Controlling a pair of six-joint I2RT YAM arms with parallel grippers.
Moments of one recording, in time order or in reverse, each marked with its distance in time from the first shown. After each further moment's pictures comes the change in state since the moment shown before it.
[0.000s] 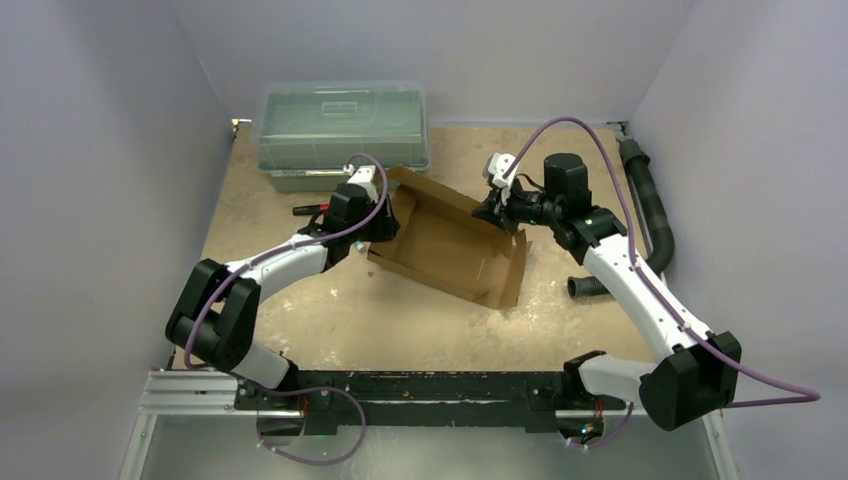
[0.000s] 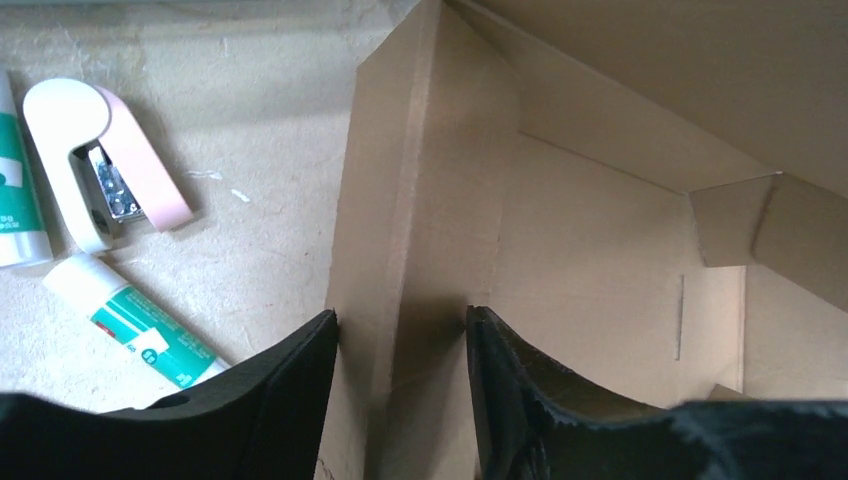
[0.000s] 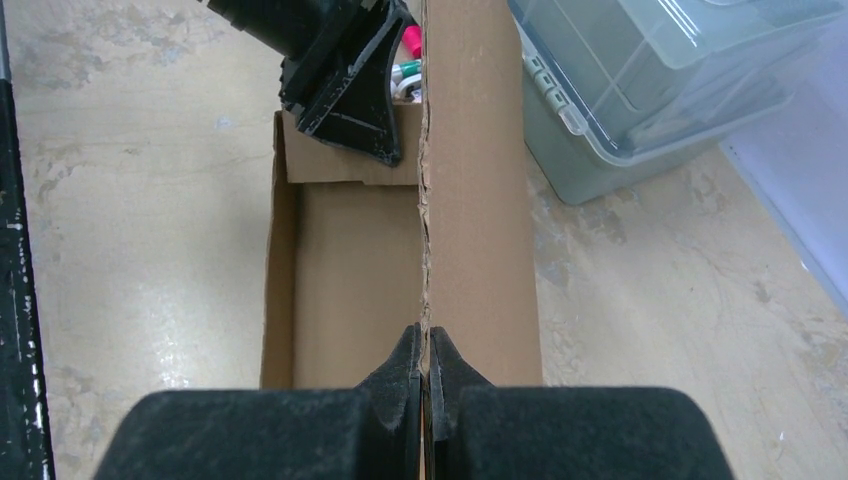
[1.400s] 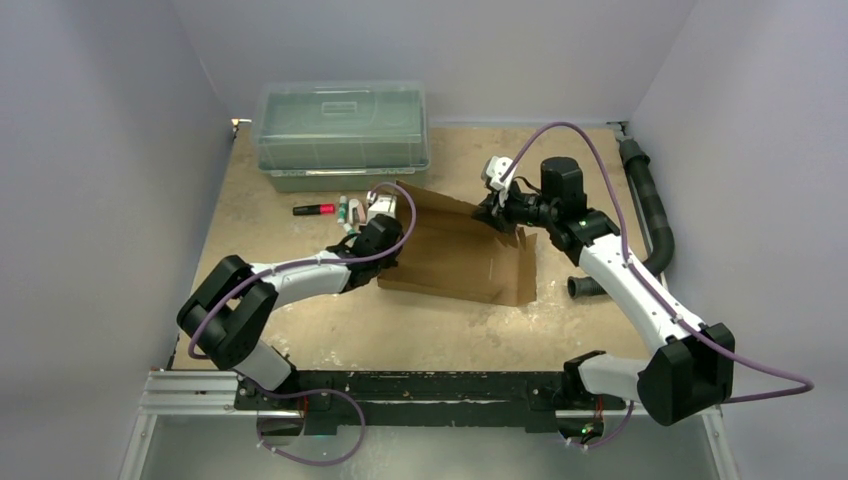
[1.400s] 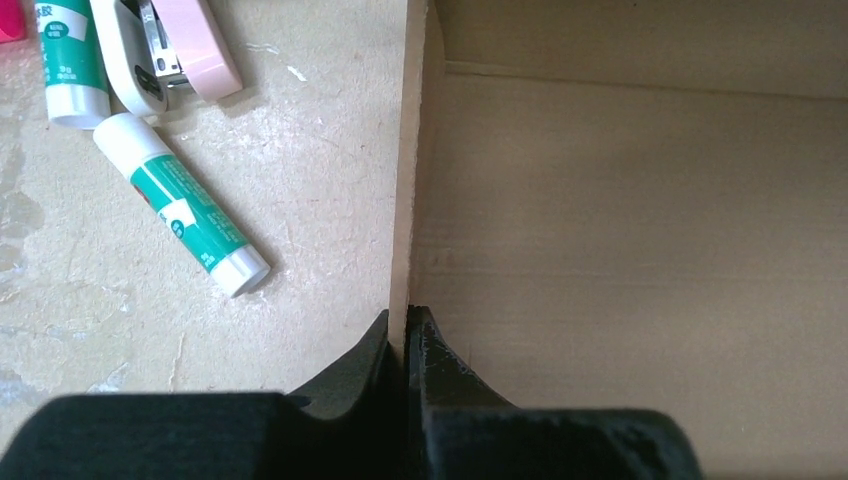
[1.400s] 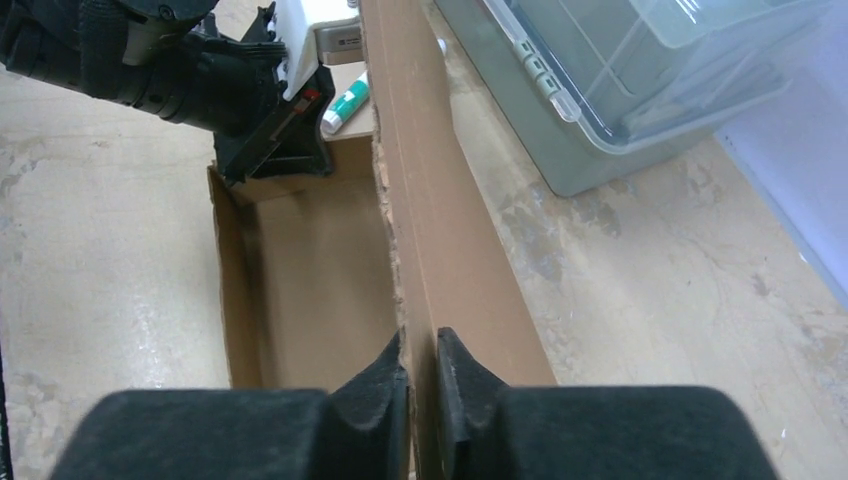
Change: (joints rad) left arm -0.230 0.058 -0.061 -0.077 -0.438 0.002; right arm -0.006 0.025 -0.055 0.073 0.010 -0.006
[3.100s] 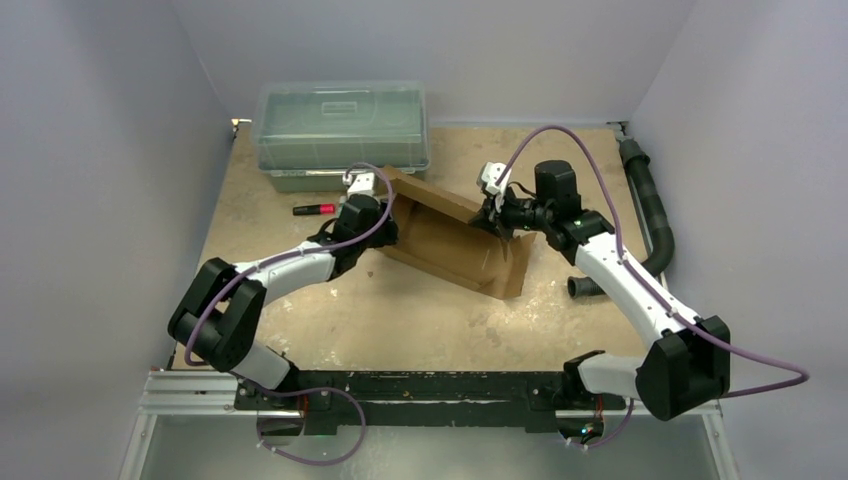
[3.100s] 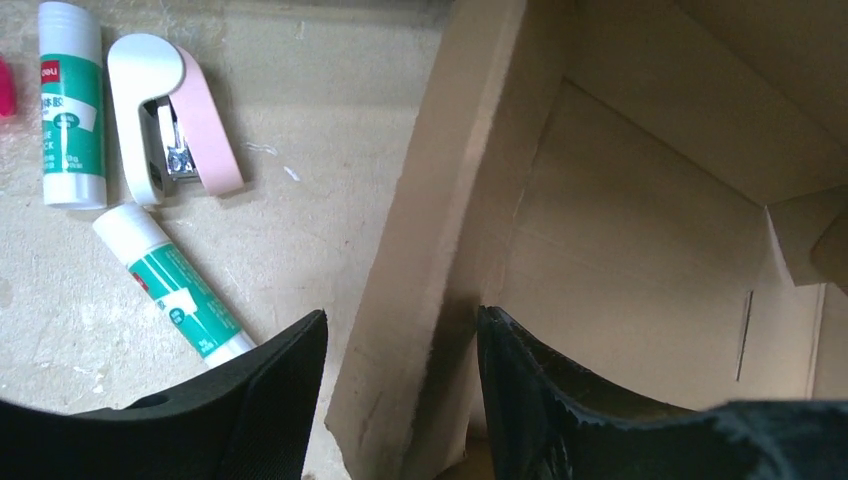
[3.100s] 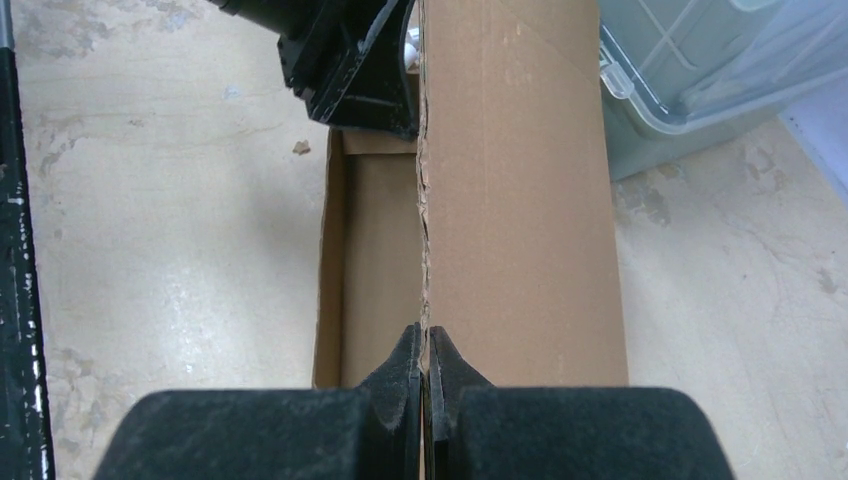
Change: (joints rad) left arm 0.140 -0.037 0.017 0.109 0.174 -0.074; right arm 0.006 0.019 -0.014 -0.022 -0.029 -0.003
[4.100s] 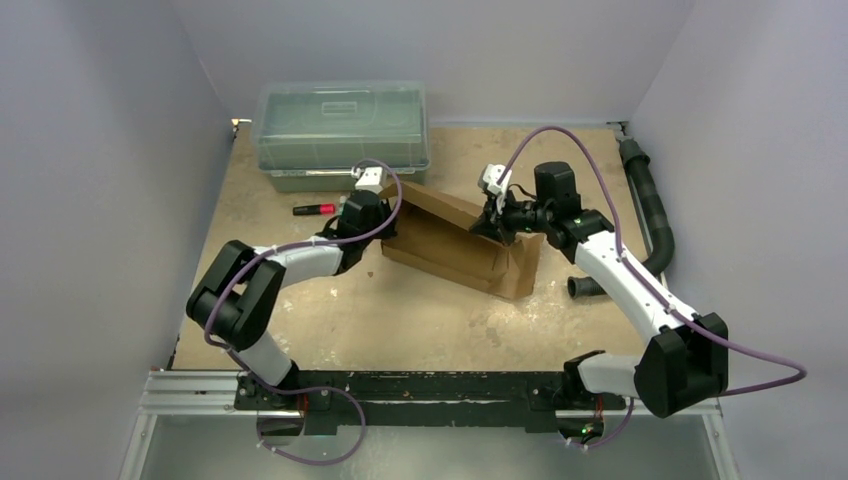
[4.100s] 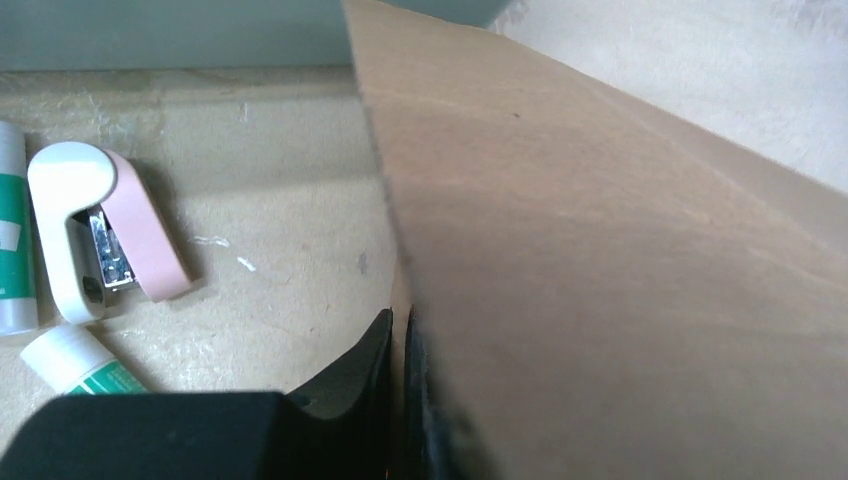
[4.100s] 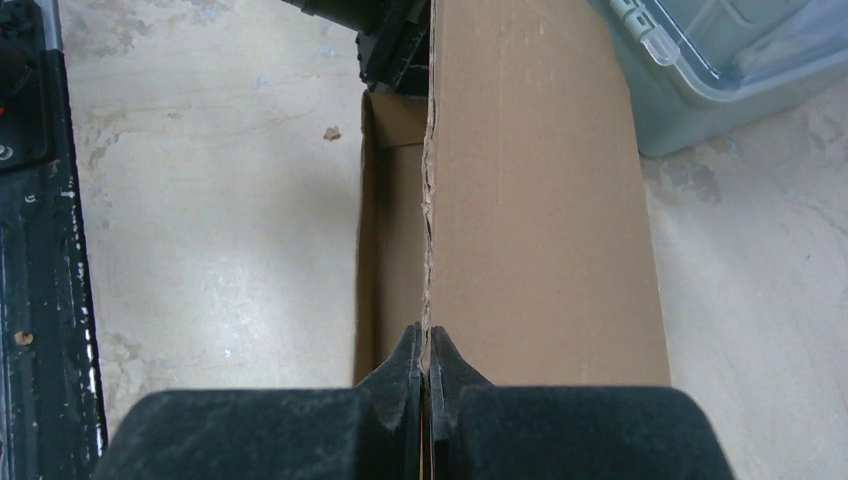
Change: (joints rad) left arm 0.043 0.125 0.025 0.217 0.094 0.059; right arm -0.007 0.016 0.000 -0.047 -0.059 0.023
